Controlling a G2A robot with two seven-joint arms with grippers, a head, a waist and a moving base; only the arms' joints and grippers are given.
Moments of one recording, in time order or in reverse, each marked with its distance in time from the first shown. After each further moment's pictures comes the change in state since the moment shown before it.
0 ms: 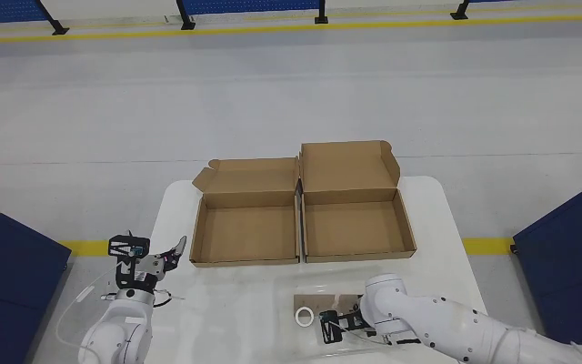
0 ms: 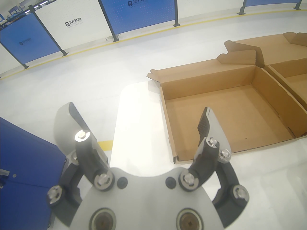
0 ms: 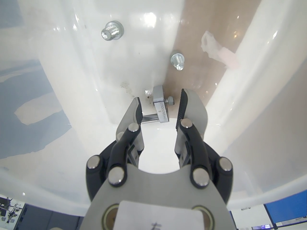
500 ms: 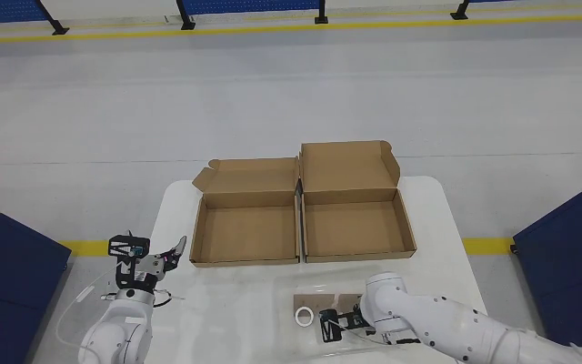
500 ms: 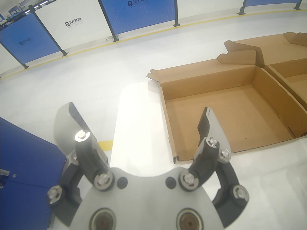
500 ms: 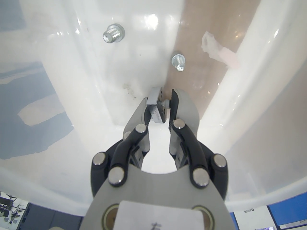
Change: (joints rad) left arm 0.000 0.000 0.000 0.000 0.000 0.000 0.000; right arm -0.017 -0.004 0.031 -0.004 0.015 0.000 0.017
